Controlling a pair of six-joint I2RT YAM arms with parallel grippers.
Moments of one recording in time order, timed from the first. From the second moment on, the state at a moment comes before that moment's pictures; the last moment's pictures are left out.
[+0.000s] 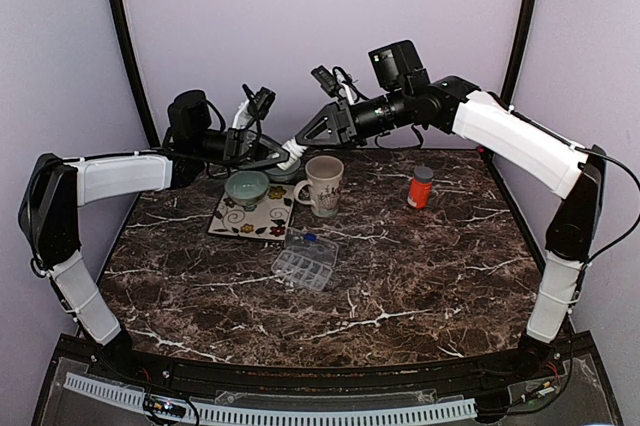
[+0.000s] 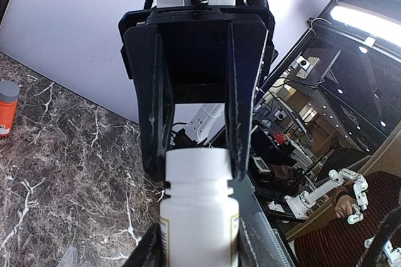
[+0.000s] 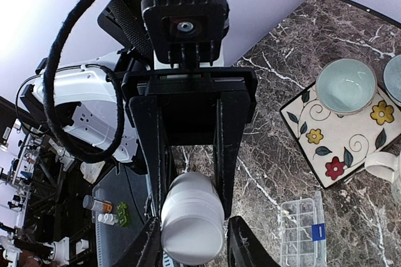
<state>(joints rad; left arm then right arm) -0.46 1.71 1.23 0.54 1.39 -0.72 0.76 1.85 1.93 -0.60 -0.76 0.37</state>
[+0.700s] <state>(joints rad) -0.46 1.71 1.23 0.53 1.39 -0.69 0.76 1.85 1.93 -0.60 -0.77 0.40</state>
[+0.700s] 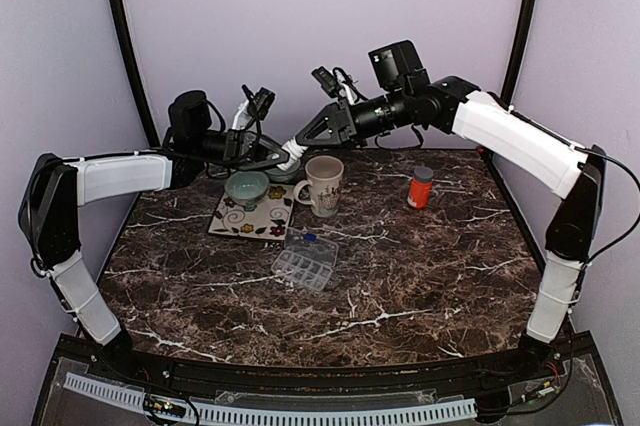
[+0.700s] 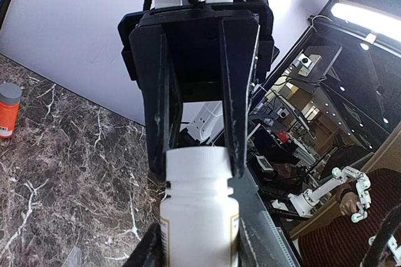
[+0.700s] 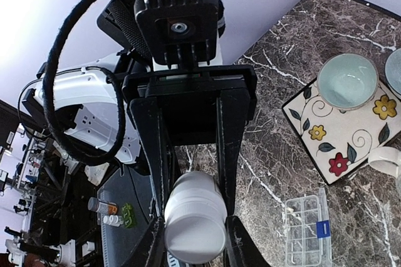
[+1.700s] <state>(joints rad) -0.53 1.62 1.34 -0.09 1.03 -0.13 0.73 1.88 1.96 -0.68 -0.72 0.46</state>
